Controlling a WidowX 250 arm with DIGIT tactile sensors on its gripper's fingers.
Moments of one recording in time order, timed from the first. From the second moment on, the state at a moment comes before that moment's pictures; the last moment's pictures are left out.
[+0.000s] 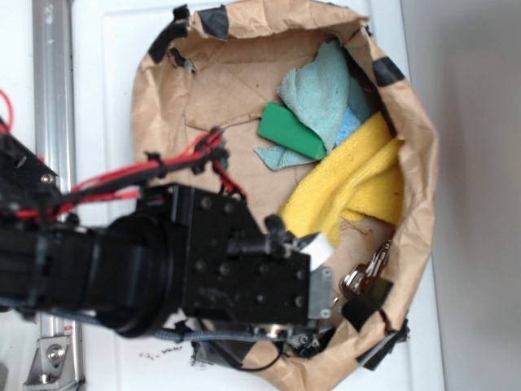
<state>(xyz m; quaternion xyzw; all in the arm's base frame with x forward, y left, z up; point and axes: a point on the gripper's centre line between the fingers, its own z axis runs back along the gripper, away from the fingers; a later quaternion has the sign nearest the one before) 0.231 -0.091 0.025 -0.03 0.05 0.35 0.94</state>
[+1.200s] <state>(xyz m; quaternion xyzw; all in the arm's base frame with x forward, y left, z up) 0.280 -0.038 0.073 -0.05 -0.04 0.05 1.00</state>
